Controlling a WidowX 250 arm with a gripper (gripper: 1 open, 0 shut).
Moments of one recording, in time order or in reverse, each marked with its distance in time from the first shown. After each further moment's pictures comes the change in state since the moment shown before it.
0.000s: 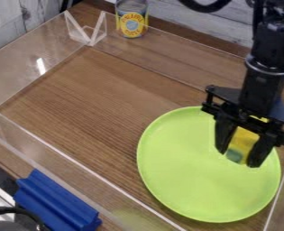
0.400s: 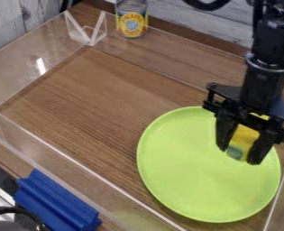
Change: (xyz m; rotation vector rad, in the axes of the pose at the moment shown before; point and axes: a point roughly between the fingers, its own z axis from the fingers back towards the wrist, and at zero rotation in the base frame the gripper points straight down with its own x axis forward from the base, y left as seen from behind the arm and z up) arm 0.004 0.003 0.000 -0.006 0.011 -0.013
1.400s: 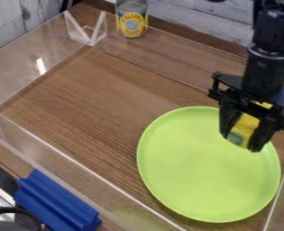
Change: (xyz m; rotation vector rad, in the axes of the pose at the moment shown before) arm 0.019 0.005 0.000 -0.015 0.011 -0.083
